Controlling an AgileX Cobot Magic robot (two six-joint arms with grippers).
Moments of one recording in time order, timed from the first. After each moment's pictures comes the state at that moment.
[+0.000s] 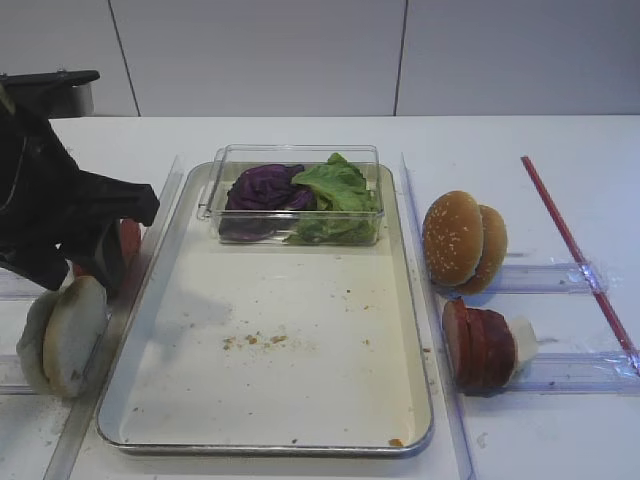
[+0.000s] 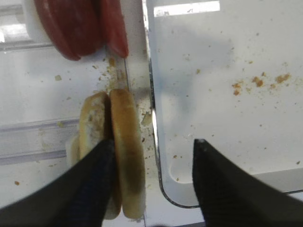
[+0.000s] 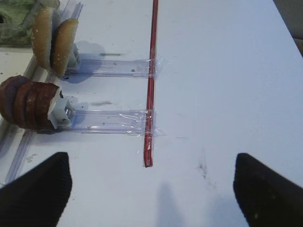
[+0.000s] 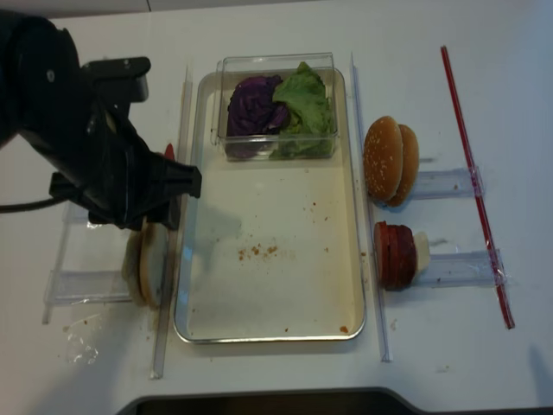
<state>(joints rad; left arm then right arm) -0.34 1.39 -1.07 -0.04 1.10 -0.31 0.04 -0.02 -0.46 0.04 1.14 0.02</state>
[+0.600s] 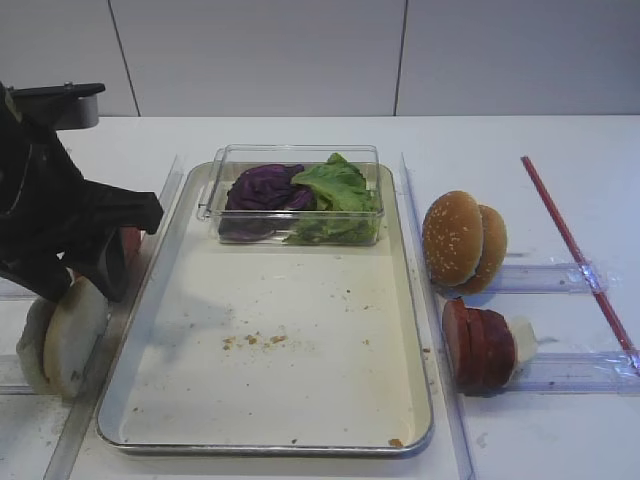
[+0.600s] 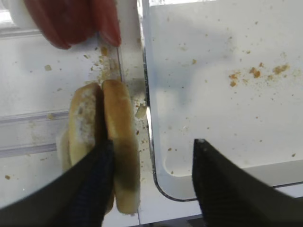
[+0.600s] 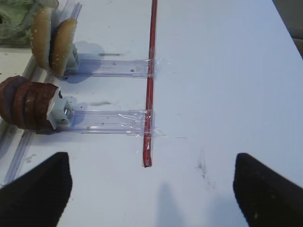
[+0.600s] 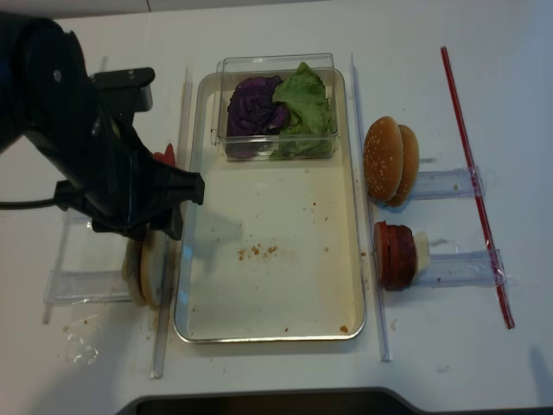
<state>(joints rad) -0.34 1.41 -1.07 -0.07 1.12 -0.30 0.04 -0.02 -0.46 0.03 1.14 0.03</state>
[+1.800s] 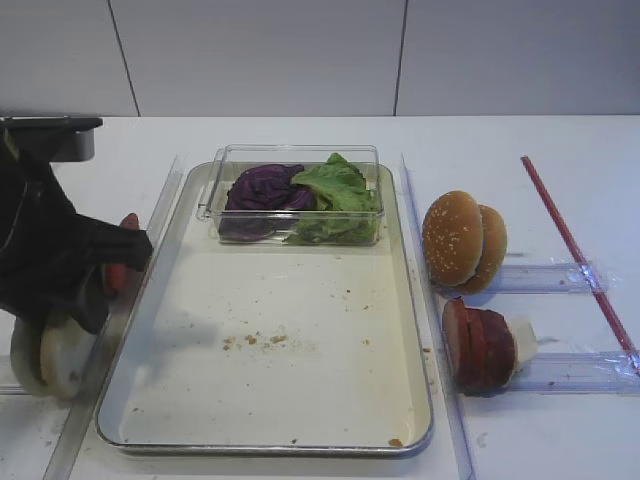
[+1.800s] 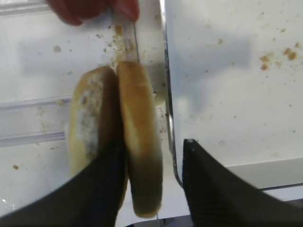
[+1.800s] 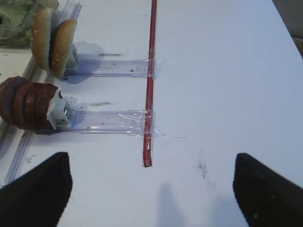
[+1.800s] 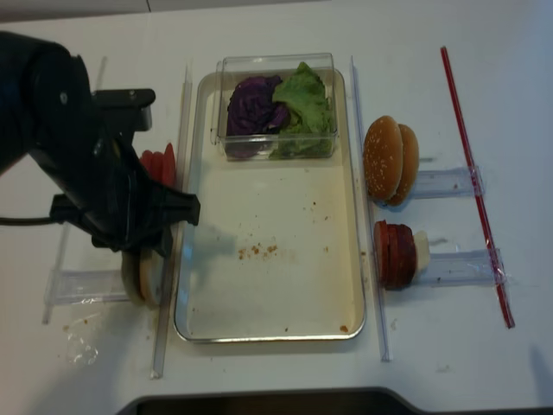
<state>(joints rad) -0.34 1.41 -1.00 -0.03 1.11 -0.29 0.04 -0.02 -0.46 0.03 1.14 0.03</state>
